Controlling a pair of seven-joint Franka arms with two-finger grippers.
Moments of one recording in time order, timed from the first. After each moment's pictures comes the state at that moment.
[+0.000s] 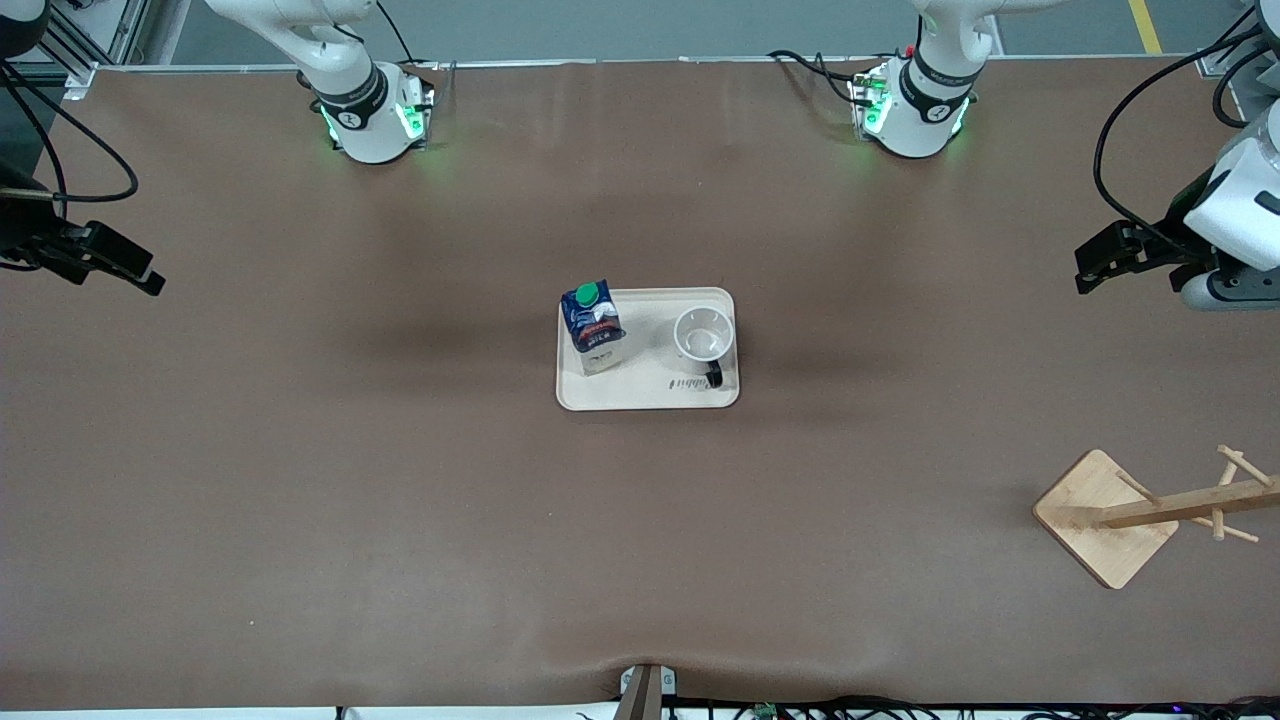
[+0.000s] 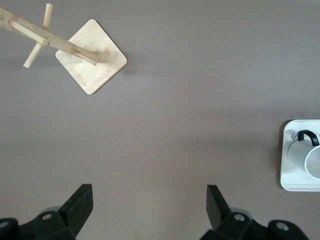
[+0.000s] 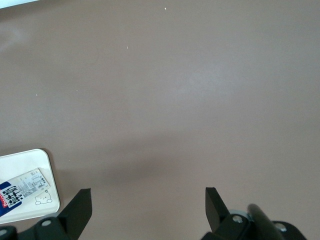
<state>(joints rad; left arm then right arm) 0.05 0.02 -0.14 -1.57 0.05 1.61 -0.07 -0.04 -0.08 -0.02 -1.72 0.07 1.70 0.12</state>
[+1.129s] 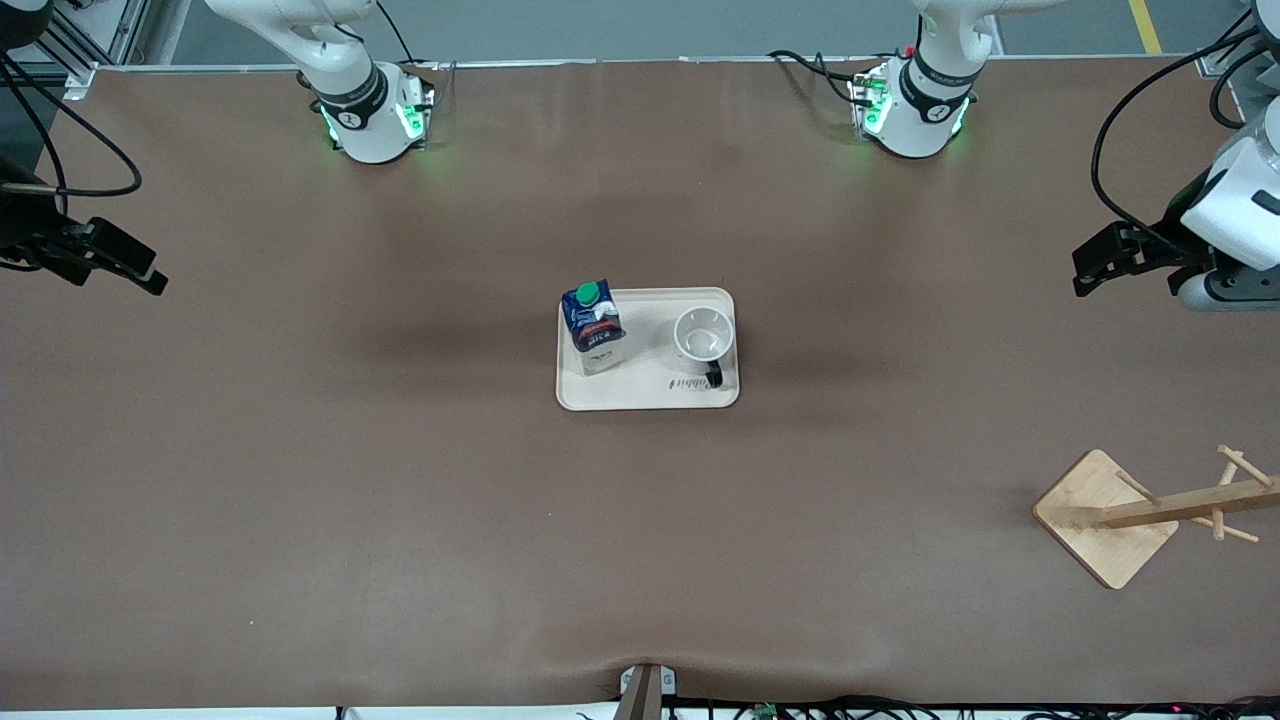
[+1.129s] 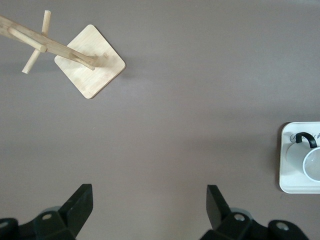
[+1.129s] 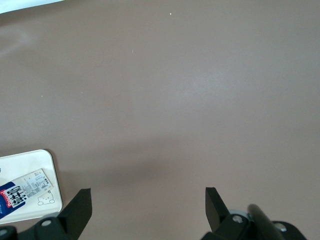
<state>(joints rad) 0.05 0.03 -0.14 -1.57 0.05 1.62 -0.07 -0.03 -0.08 -0.02 -1.71 0.07 1.71 0.12</state>
